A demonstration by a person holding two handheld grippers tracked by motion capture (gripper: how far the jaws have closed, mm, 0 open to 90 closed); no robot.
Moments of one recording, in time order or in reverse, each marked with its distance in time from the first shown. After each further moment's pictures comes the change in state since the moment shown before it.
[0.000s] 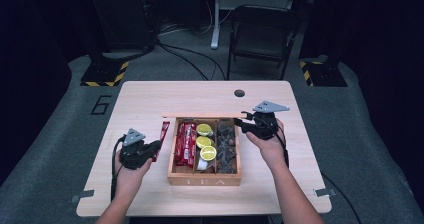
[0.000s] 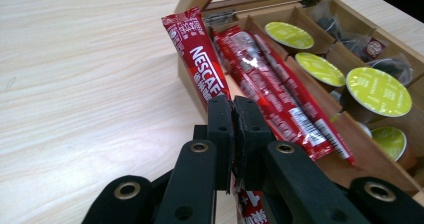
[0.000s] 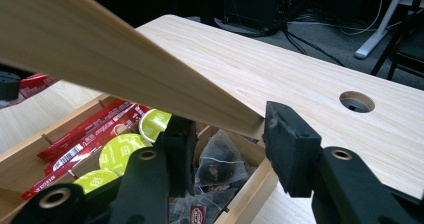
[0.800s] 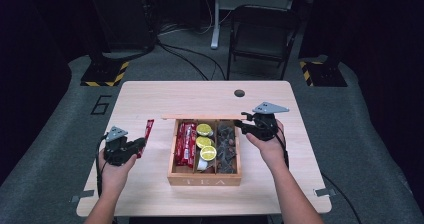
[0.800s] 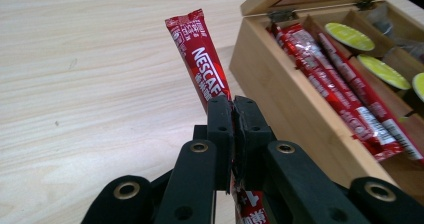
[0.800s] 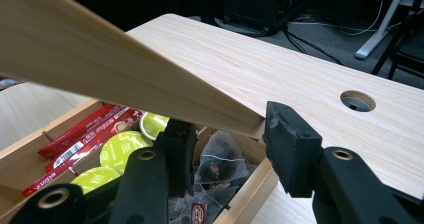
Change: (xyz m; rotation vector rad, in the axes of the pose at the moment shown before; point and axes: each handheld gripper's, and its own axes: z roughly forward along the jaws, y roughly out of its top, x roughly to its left) left arm 0.045 -0.011 -0.006 -0.011 0.063 -0.070; right arm 0.001 -0.002 0.000 -0.001 -0.001 0.001
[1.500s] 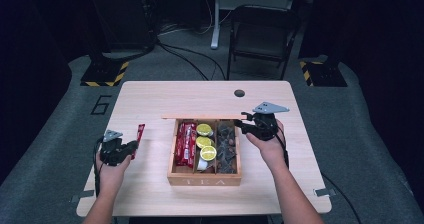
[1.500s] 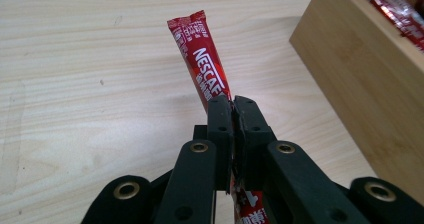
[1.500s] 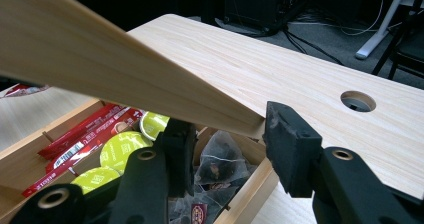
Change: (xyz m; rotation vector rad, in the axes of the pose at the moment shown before) left arm 0.034 -0.024 0.020 0.050 0.096 -0.056; right arm 0.000 0.000 0.000 0.000 0.001 0.004
